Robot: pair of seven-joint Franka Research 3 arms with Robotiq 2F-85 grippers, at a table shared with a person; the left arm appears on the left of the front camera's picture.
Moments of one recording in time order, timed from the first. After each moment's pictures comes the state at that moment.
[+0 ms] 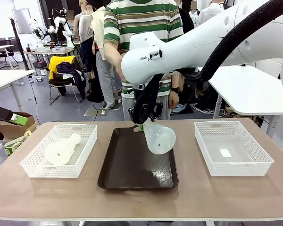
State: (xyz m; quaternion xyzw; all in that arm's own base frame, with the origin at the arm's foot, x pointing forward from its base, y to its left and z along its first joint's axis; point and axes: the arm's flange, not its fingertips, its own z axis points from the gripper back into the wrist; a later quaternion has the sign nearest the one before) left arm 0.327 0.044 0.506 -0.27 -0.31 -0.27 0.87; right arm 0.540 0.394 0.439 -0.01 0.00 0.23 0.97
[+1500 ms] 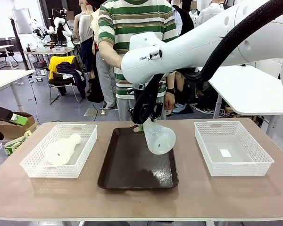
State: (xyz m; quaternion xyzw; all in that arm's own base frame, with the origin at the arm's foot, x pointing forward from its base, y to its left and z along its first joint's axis) left arm 0.327 0.044 0.506 -0.27 -0.31 -0.27 0.87; right arm 0.540 0.394 0.439 -0.01 0.00 0.23 0.97
